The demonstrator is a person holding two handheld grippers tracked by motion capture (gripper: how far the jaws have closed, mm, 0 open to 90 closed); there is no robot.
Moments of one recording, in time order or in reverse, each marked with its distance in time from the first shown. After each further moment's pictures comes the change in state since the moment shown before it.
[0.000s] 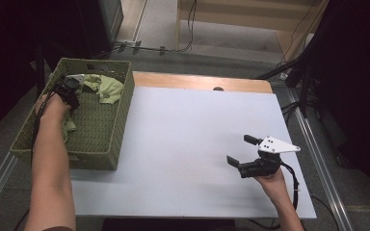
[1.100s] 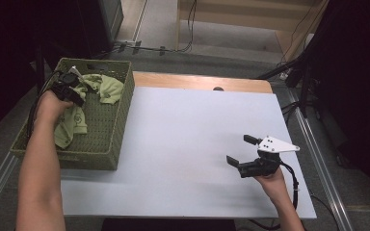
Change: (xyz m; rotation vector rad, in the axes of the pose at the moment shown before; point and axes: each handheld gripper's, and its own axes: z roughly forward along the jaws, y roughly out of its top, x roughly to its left) left arm 0.002 -0.018 -0.045 -0.294 -0.365 0.026; right arm -0.001 0.000 0.002 0.002 0.005 0.000
